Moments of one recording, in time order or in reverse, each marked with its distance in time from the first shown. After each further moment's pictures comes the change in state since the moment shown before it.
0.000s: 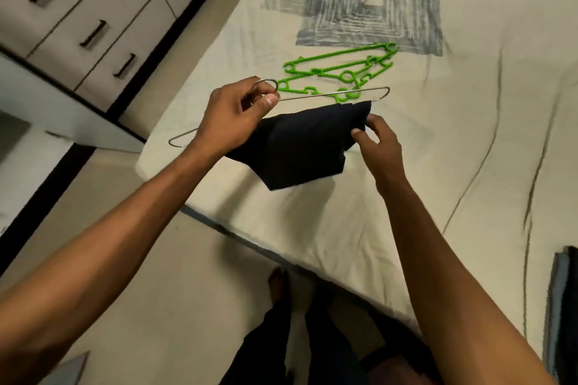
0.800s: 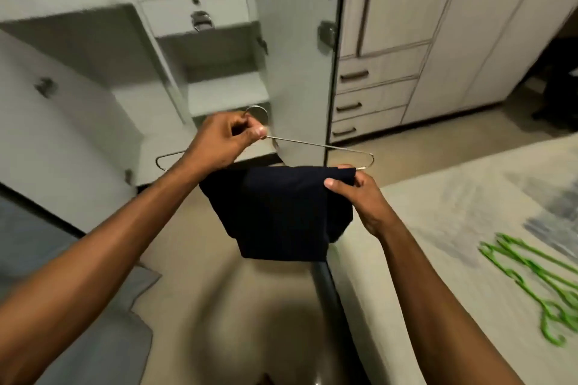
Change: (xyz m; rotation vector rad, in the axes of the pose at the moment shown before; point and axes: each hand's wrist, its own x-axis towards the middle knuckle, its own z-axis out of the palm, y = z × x) left_hand -0.262 -0.030 -0.389 0.191 0.671 -0.417; right_hand -0.158 -0.261 0.322 0.196 -1.167 -0.219
